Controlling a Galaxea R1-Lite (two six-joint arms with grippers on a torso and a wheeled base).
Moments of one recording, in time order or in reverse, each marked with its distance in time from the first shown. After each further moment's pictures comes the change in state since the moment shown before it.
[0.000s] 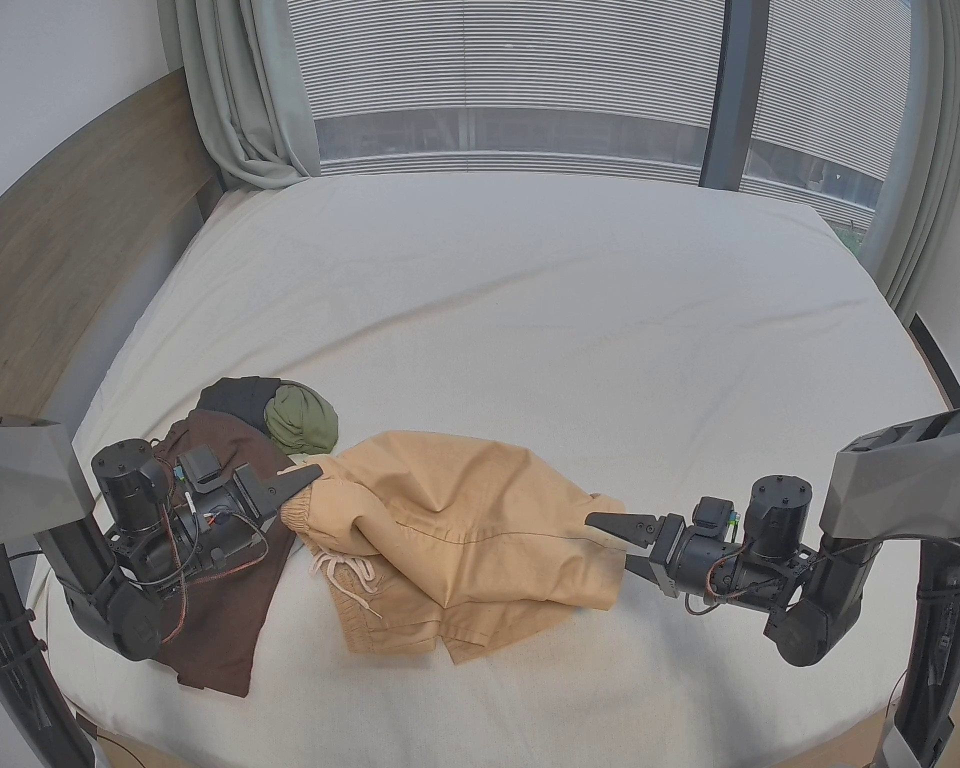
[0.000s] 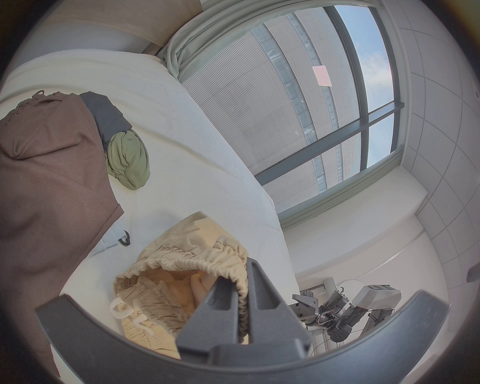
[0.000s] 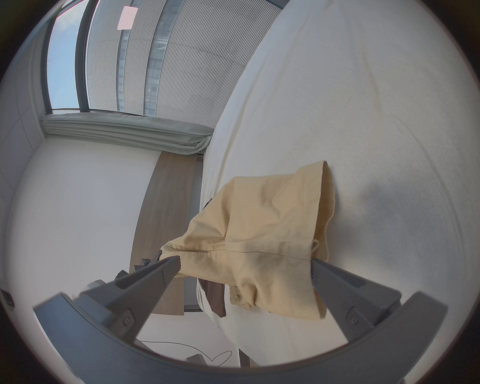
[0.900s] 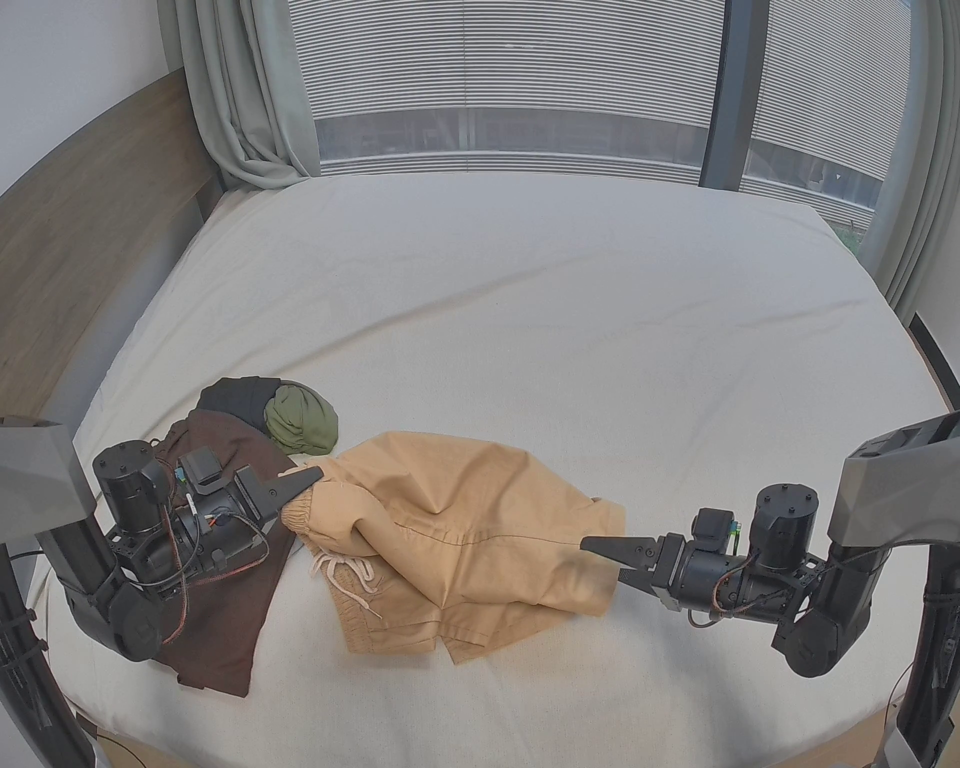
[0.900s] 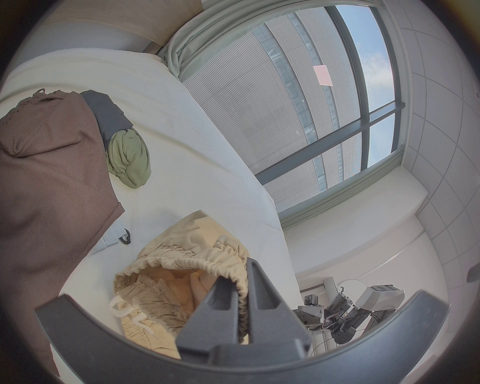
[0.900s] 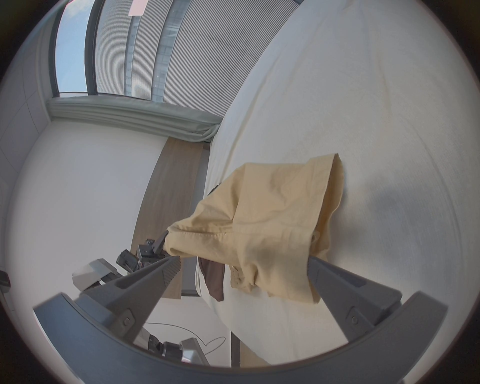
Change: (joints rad) left arm -0.001 0.005 0.002 0.000 0.000 0.000; right arm 0.025 -0.037 0.066 0.000 0.044 -0.080
